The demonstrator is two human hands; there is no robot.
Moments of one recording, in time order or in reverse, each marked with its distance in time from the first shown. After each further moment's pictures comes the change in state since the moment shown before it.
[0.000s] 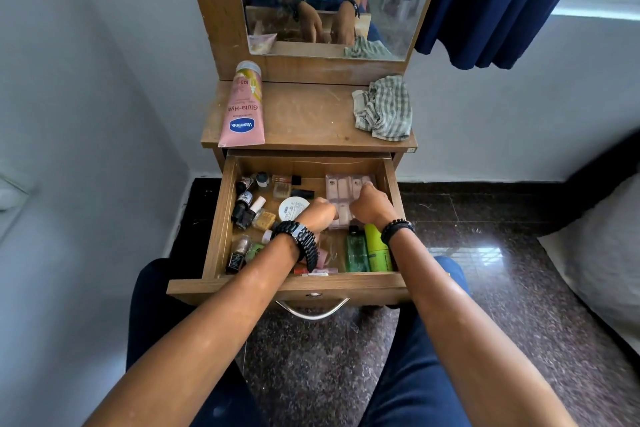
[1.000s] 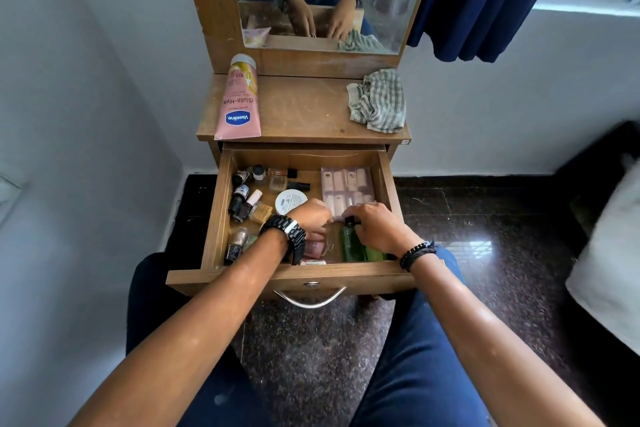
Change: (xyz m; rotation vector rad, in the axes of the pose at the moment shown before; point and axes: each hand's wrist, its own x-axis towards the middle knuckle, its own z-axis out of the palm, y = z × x) left_hand -0.017 -0.010 -0.008 0.150 -0.154 0.015; right_hand -0.040 0.039 0.003 -0.331 0.019 -0.540
